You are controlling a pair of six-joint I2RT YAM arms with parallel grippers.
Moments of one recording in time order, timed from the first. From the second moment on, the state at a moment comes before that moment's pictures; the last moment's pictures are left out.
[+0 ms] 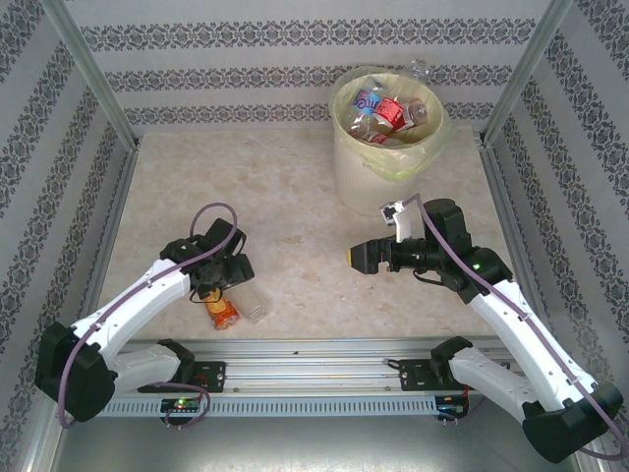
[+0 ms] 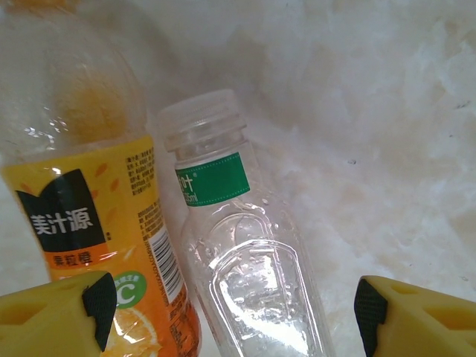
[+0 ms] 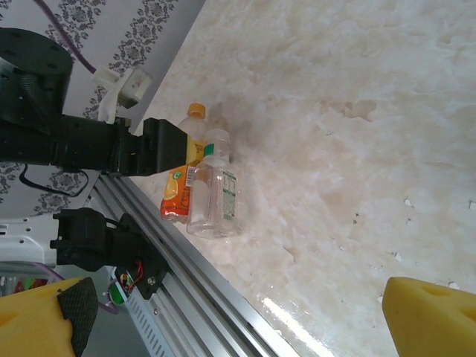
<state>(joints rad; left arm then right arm) -0.49 1.16 0.83 -0.95 -0.09 -0.93 0.42 0.89 0.91 -0.67 -0.63 0.39</state>
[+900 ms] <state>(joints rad) -0.55 1.37 0.81 -0.78 0.02 -0.97 0.43 0.89 0.91 -0.68 -0.59 0.39</state>
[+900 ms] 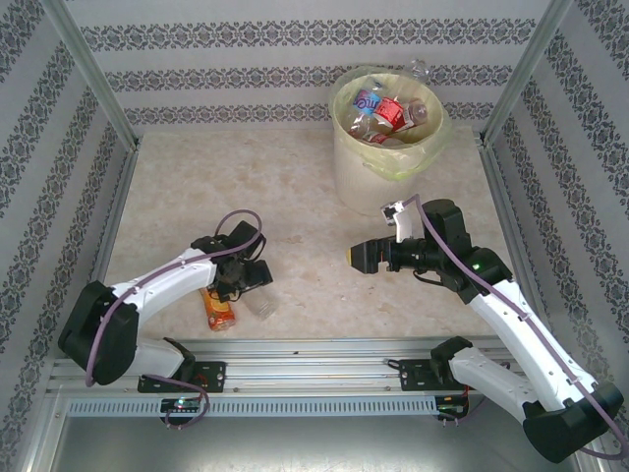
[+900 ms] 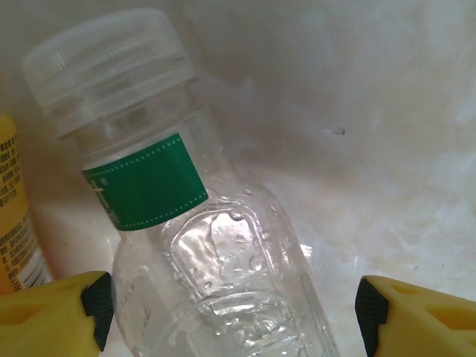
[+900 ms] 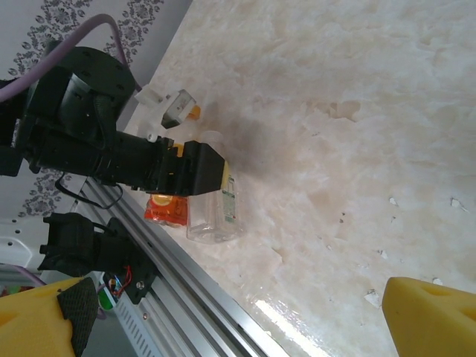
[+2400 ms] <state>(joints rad) -0.80 1.32 0.83 -0.09 0.40 -0.58 0.39 1.18 0.85 -0.31 -0.64 0.71</state>
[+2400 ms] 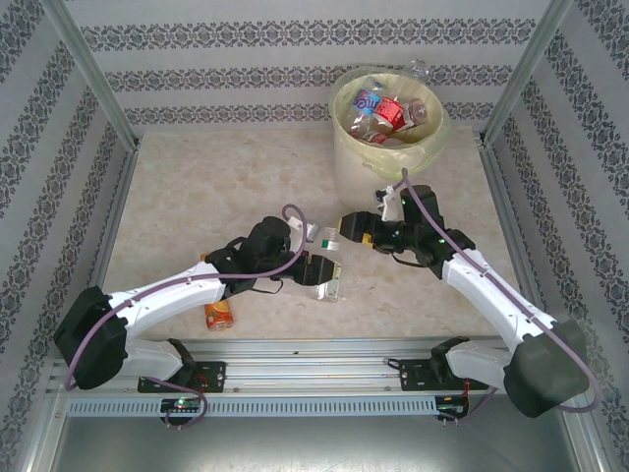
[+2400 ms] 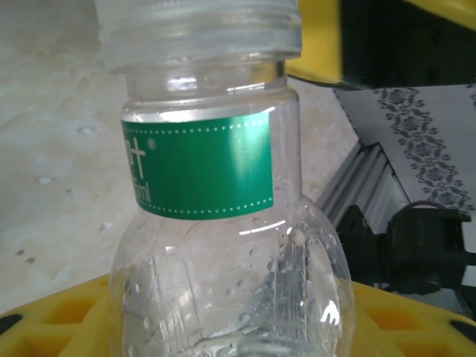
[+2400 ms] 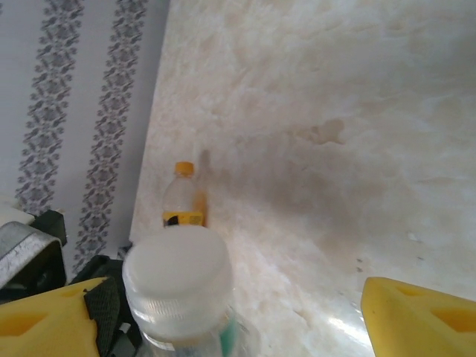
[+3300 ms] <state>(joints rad) -0.81 1.30 0.84 -0.05 0.36 -0.56 0.42 1.16 0.89 -0.31 -0.64 0.72</state>
